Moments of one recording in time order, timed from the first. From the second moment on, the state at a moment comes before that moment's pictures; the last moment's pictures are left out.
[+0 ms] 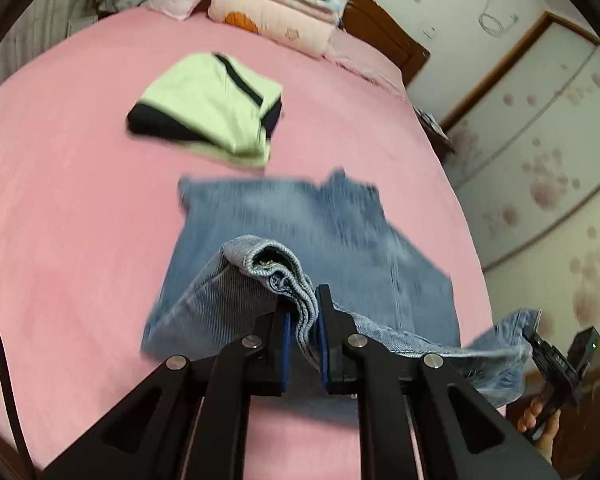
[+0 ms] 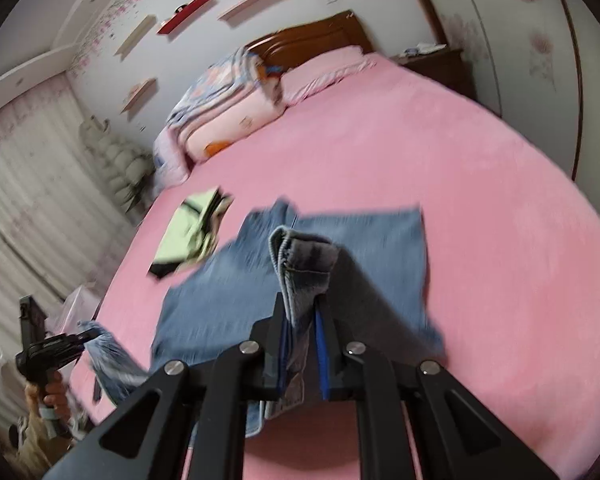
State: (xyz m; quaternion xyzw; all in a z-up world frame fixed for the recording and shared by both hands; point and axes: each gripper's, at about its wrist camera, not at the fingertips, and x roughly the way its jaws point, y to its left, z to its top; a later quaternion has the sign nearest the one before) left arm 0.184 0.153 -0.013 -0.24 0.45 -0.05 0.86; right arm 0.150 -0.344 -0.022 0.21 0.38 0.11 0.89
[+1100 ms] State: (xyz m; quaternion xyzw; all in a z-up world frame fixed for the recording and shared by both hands) left arm 0.375 0.167 -0.147 -0.04 0.53 -0.02 0.84; right arm 0.382 -0.333 -0.196 0.13 0.53 0.03 0.84
